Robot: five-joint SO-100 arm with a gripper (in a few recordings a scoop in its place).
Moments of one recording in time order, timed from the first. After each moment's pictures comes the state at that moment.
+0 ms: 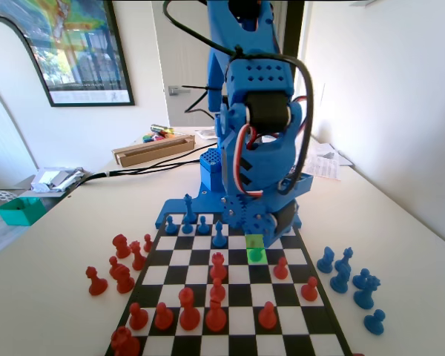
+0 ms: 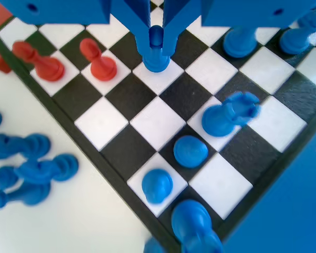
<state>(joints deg) -8.3 81.0 124.7 39.6 -37.2</state>
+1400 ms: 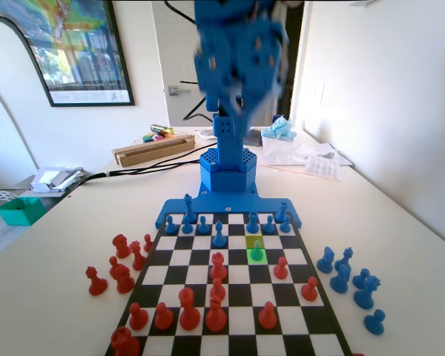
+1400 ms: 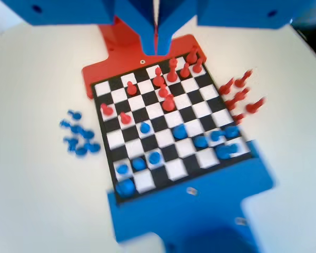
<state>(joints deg) -1.6 115.9 100.7 93.1 -72.4</state>
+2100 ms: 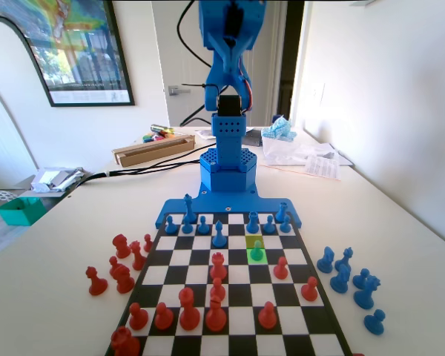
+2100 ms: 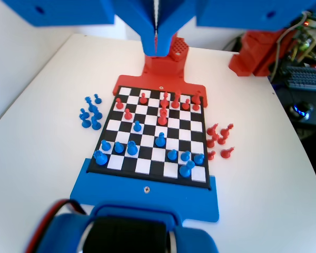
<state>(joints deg) 0.2 149.0 108.1 103.8 -98.6</state>
